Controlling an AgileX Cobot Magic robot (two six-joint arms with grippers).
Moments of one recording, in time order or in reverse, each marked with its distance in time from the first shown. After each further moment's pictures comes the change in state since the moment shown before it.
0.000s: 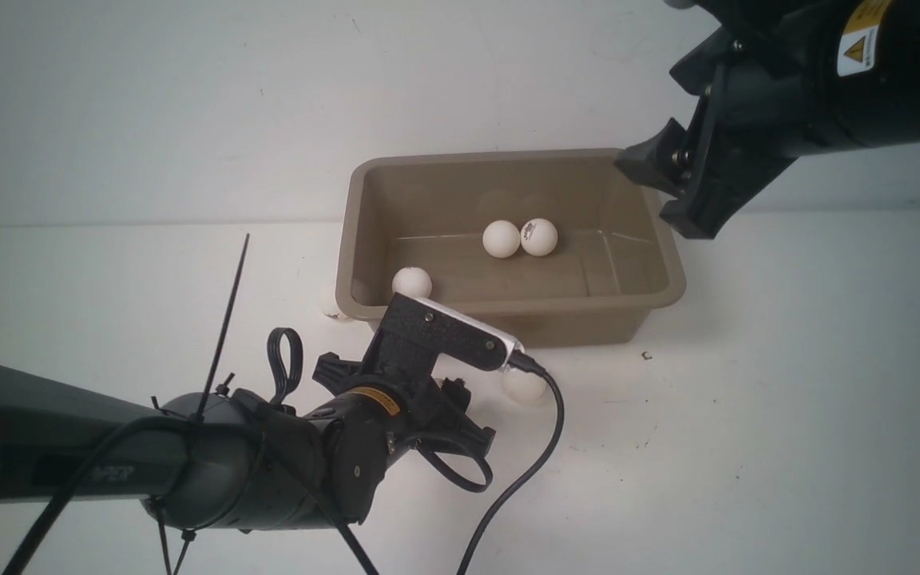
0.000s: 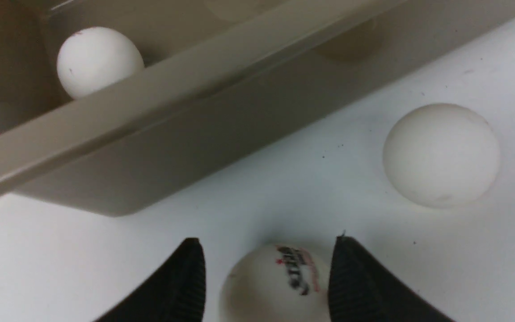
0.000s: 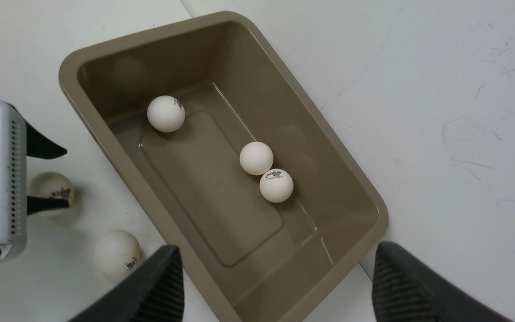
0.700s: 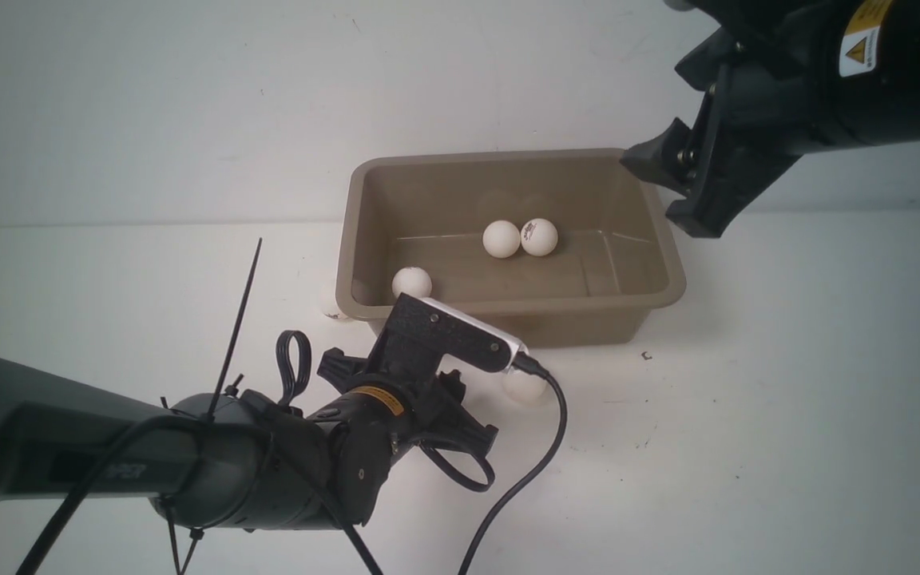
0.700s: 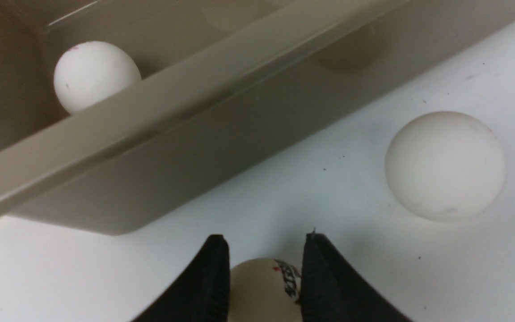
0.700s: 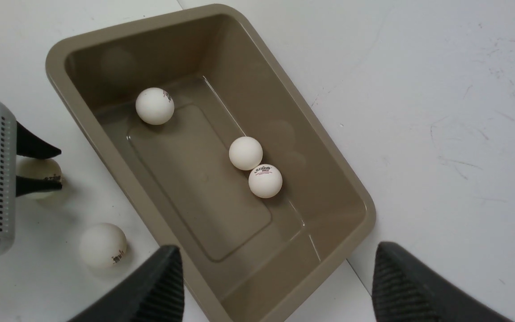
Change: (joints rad) right arm 0.000 0.000 0.000 -0.024 0.000 0.000; left arm 0.000 0.010 -0.006 0.020 -0.034 -0.002
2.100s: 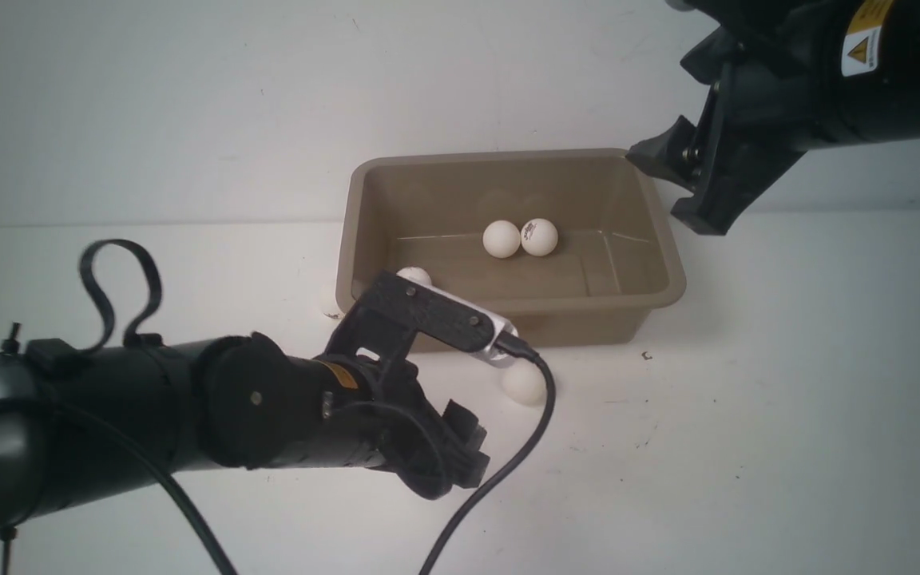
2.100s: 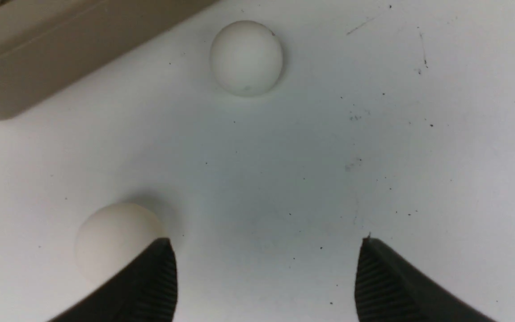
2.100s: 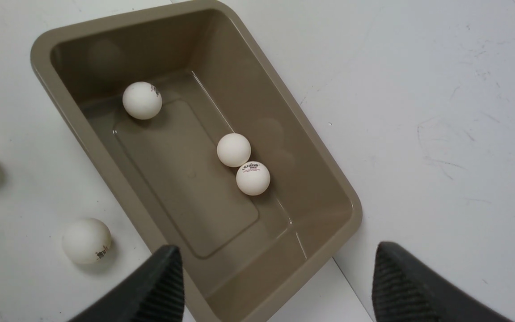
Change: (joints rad) right arm 0.000 0.000 0.000 -0.034 -0.005 0.000; left arm 0.064 -0.346 0.003 0.008 0.666 -0.008
